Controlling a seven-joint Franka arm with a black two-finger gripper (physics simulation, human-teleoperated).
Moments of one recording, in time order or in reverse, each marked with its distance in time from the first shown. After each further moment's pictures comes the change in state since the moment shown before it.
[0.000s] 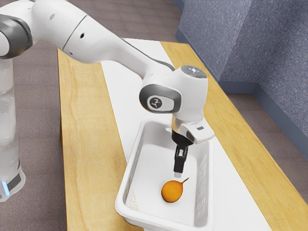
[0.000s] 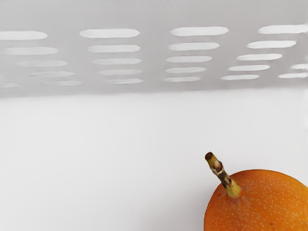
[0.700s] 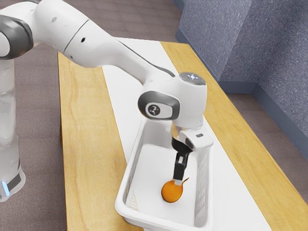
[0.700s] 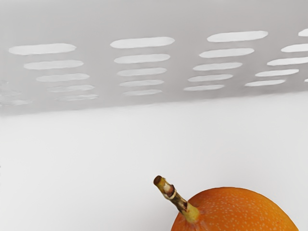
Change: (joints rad) arm -0.018 0.018 -0.005 -0.014 0.006 0.055 0.006
